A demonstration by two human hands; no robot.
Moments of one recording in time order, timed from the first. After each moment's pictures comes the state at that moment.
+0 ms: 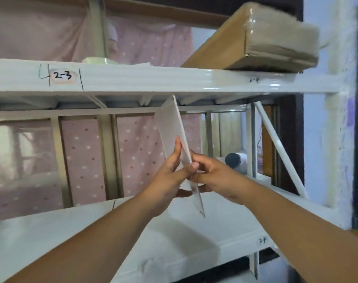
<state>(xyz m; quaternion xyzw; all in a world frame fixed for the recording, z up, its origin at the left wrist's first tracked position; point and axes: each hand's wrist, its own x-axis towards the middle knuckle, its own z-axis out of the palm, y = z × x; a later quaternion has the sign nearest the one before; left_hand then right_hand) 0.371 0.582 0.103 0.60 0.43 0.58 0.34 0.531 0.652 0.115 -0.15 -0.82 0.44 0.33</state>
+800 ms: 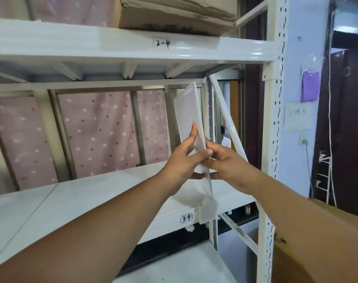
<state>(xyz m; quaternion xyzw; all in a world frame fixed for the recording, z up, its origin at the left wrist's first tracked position) 0.574 0.709 0.070 0.59 0.43 0.57 0.38 0.730 0.758 0.060 -0.14 -0.77 0.50 0.37</state>
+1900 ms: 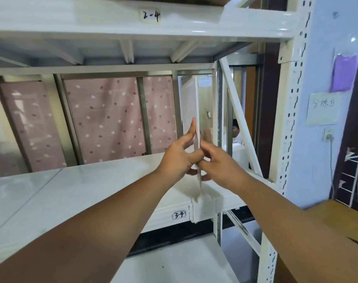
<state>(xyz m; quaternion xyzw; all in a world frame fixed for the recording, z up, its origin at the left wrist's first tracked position) 0.572 0.742 0.048 0.59 0.50 0.58 0.26 0.709 0.799 0.031 -0.16 -0.79 0.45 0.39</state>
